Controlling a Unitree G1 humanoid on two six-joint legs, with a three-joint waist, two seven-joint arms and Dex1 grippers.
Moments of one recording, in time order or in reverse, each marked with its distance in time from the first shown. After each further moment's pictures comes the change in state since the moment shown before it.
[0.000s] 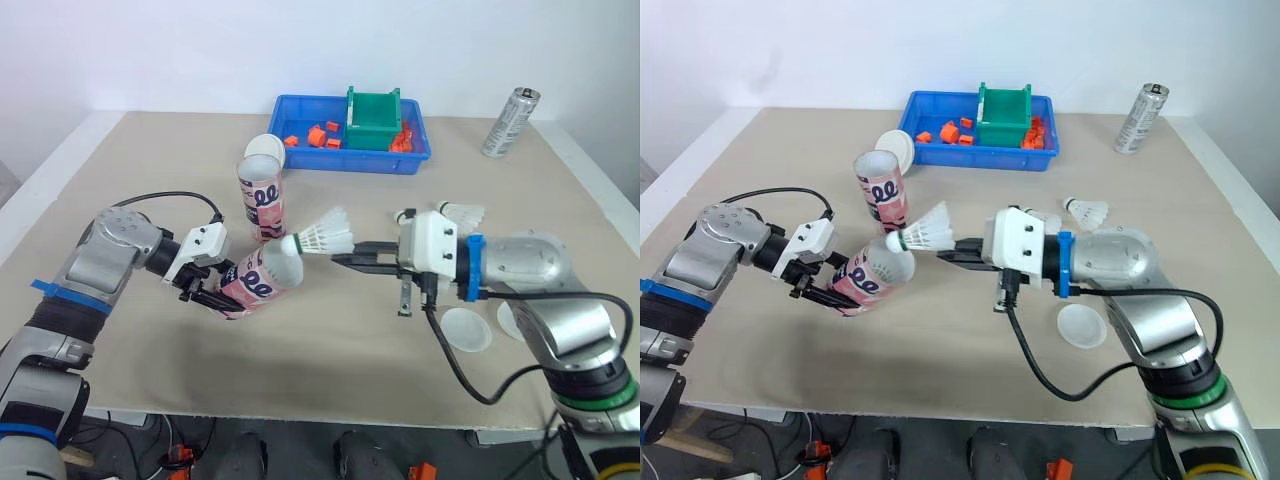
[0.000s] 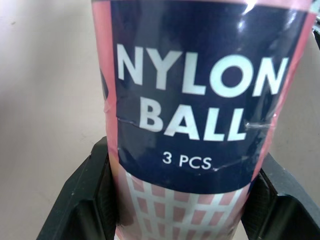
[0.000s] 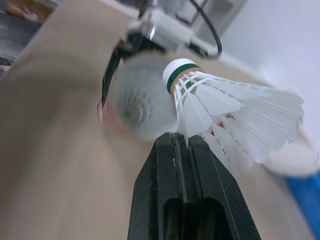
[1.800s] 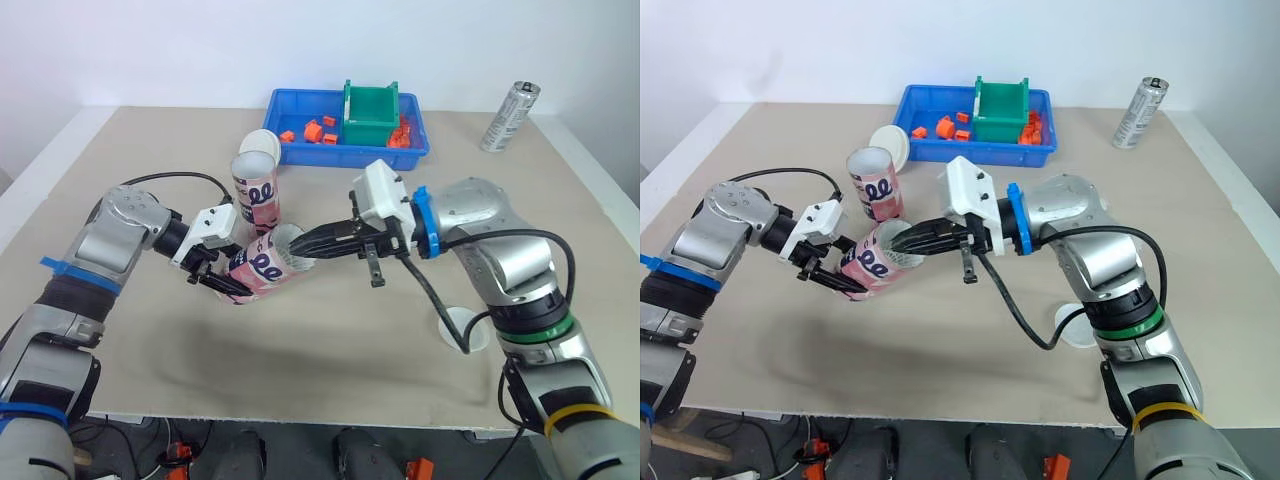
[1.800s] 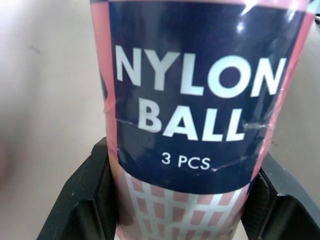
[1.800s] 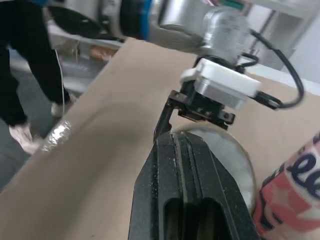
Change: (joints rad) left arm -0.147 -0.025 -0.053 0.068 -0.003 0.026 -0.007; right arm -0.343 0.192 0.137 0.297 0.018 0.105 0.230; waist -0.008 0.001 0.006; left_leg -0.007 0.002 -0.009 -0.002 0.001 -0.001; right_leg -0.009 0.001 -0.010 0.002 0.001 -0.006
